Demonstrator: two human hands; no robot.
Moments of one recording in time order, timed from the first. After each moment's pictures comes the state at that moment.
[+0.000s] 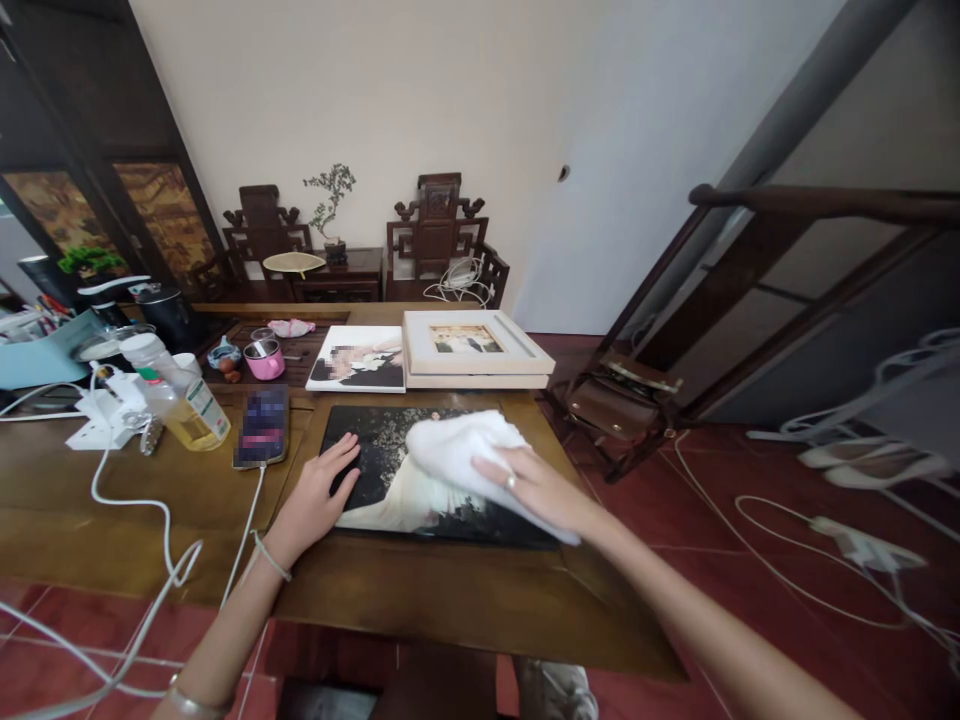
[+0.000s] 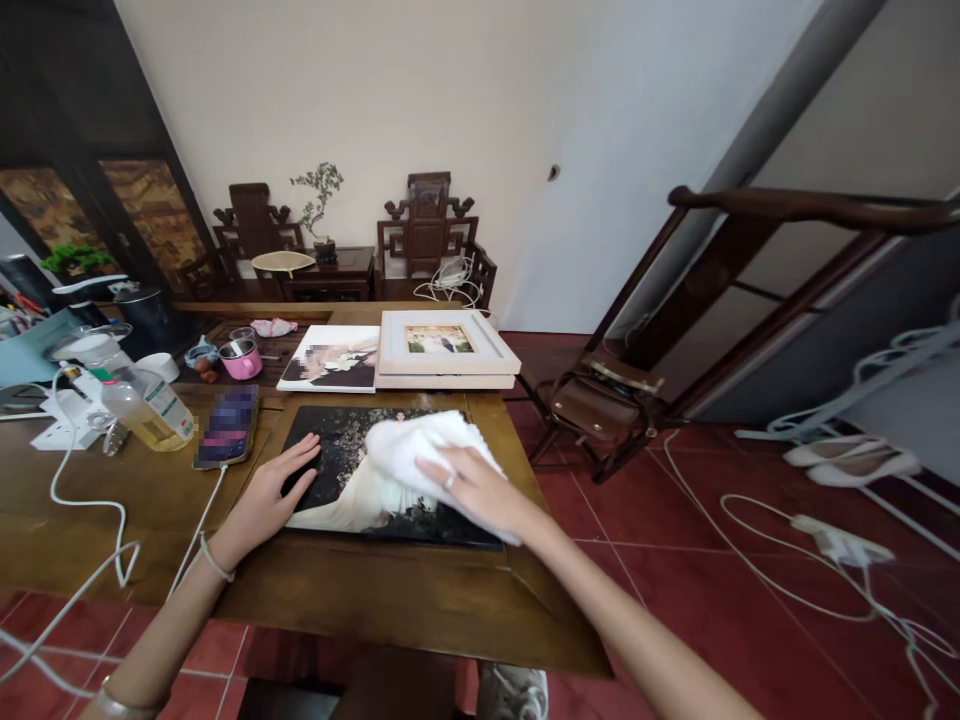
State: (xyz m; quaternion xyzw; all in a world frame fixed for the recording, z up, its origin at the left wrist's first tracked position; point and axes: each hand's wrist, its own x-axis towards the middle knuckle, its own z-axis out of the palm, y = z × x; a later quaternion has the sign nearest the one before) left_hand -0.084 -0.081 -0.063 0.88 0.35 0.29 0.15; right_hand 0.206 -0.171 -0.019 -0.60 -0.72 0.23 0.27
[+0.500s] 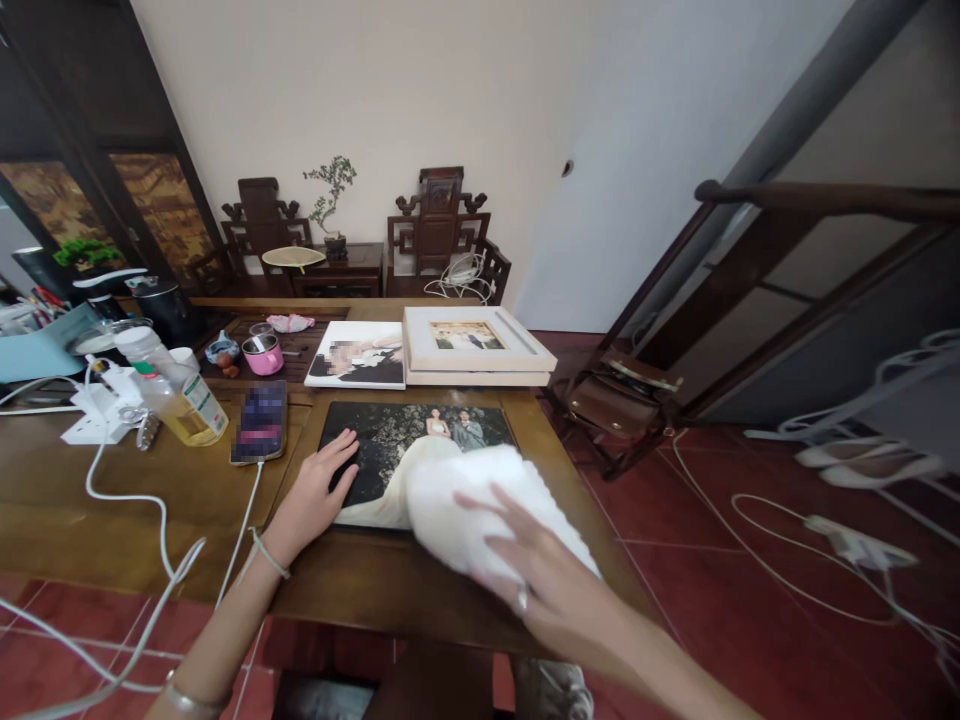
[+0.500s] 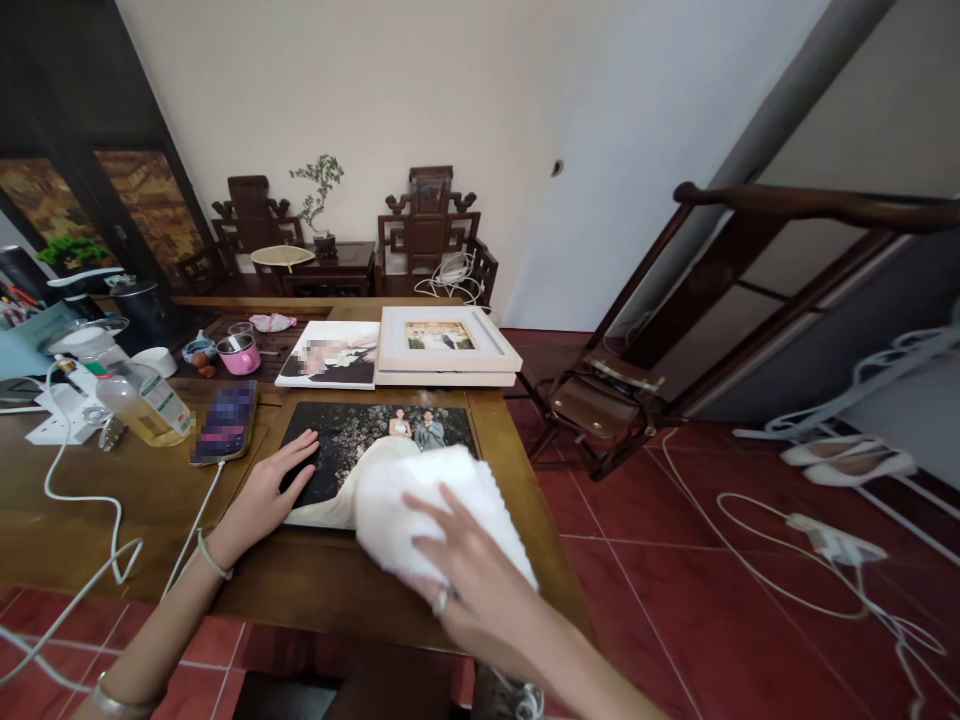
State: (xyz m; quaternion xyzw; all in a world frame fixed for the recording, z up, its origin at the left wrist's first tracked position) left_hand -0.082 -0.081 -0.062 0.87 0.35 0.31 0.16; right_hand 0.173 -0.235 -0.029 -0.54 -0.80 0.14 0.21
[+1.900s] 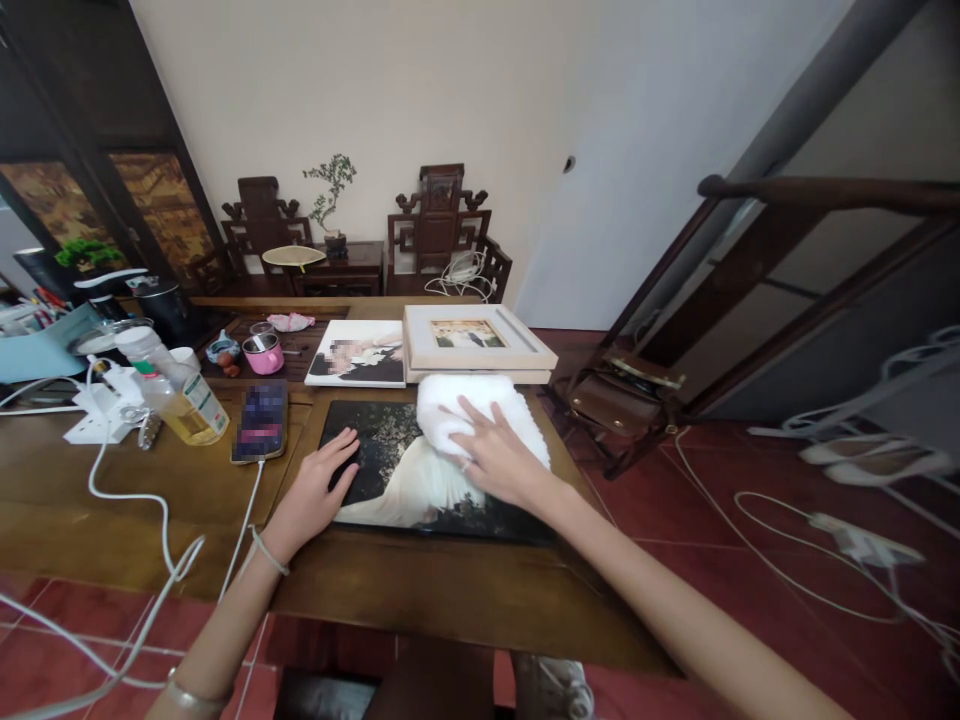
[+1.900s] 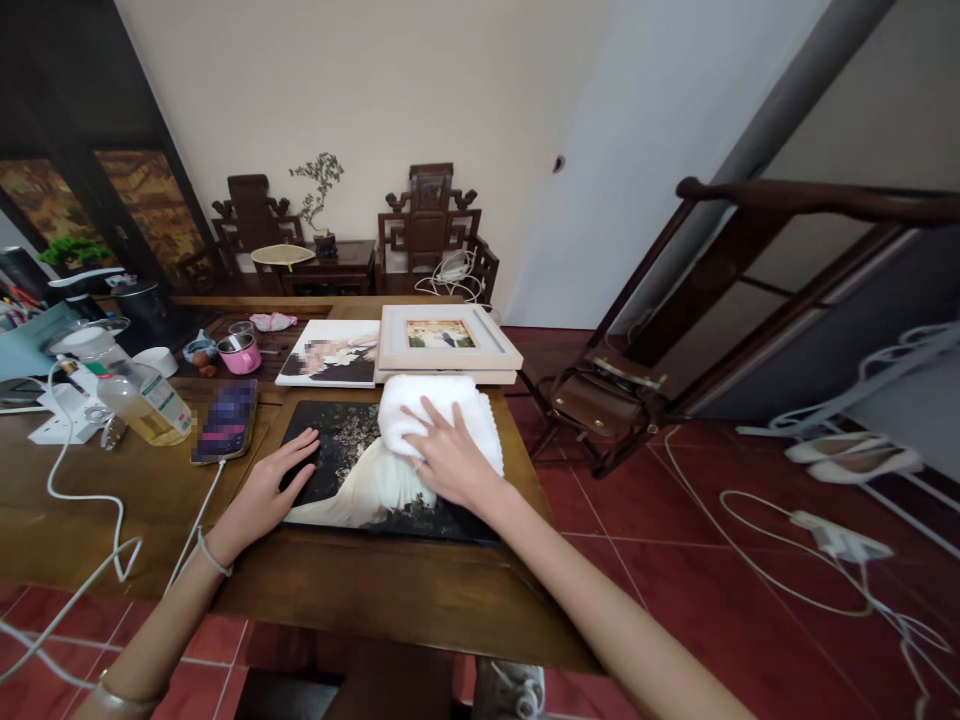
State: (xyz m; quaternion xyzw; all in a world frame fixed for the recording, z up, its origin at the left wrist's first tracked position) left_hand -0.084 -0.080 -0.063 0.88 0.34 0.29 0.14; right_hand 0.192 -0.137 -0.034 -0.58 -0.81 0.01 0.10
